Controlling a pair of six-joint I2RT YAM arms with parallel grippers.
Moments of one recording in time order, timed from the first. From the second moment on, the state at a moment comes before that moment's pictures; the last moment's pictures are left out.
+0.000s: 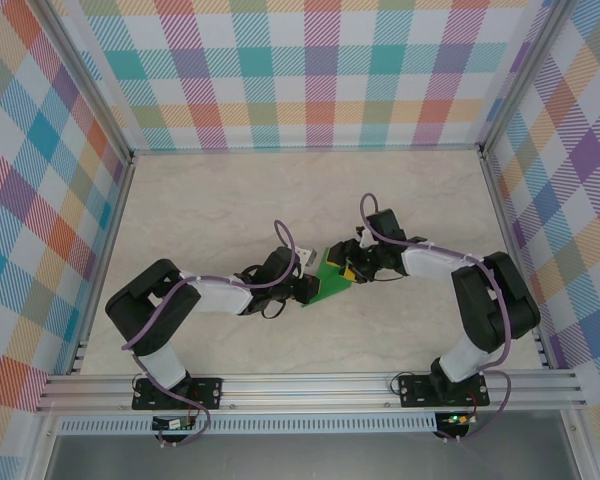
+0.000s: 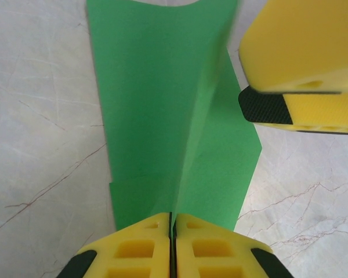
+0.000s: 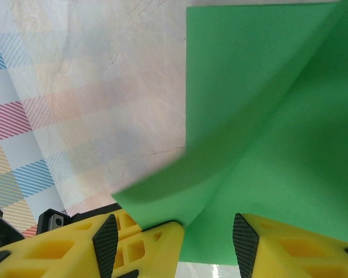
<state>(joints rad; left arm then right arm) -0.82 1.70 0.71 0.28 0.16 -0.51 0.43 1.63 0.82 -0.16 -0.60 0.91</state>
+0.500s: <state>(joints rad) -0.81 1.71 0.73 0.25 0.20 -0.59 0.43 1.71 0.83 -0.14 -0.62 0.88</state>
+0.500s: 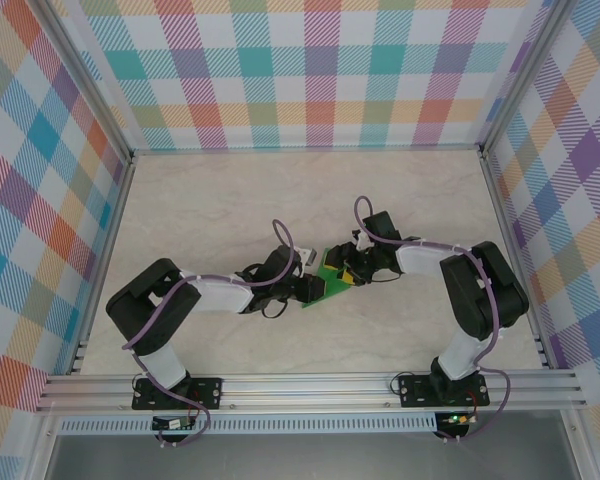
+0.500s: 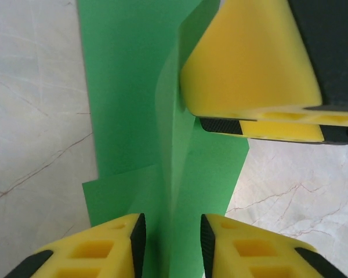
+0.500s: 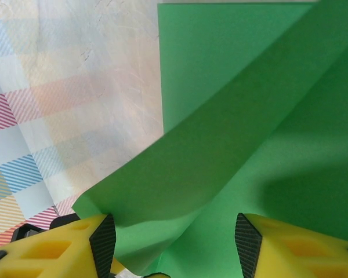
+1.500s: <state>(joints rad) -0.82 1.62 0.74 0.02 0.16 -0.72 0.43 1.72 0.85 -0.15 -0.62 0.87</state>
